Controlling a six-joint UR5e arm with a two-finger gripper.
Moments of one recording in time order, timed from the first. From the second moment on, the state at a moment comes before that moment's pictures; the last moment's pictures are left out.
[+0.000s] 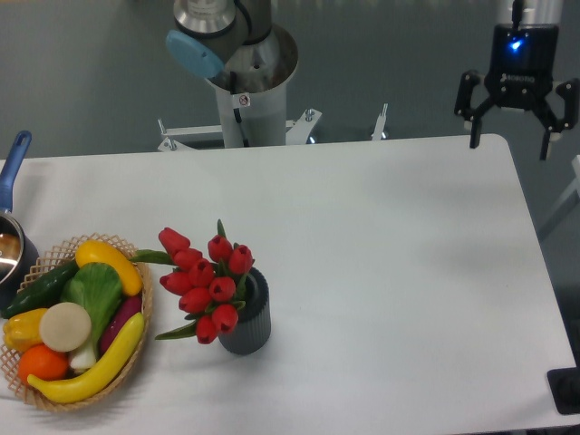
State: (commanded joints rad) arm 3.13 -1.64 -1.61 -1.21 1.11 1.88
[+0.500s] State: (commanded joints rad) arm 3.13 -1.62 -1.56 -1.33 1.31 2.06
